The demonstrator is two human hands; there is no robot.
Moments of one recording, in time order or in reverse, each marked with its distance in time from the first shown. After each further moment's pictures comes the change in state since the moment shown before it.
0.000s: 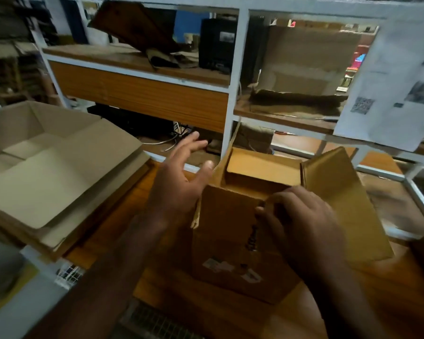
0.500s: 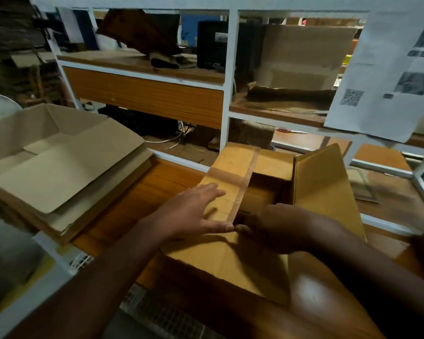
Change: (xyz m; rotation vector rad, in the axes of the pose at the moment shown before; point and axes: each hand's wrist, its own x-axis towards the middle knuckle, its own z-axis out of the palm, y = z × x) left_hand -0.040 0.013 0.037 0.579 -0.789 -0.092; right_hand 0.033 0.023 -0.014 -0.046 -1.160 -0.265
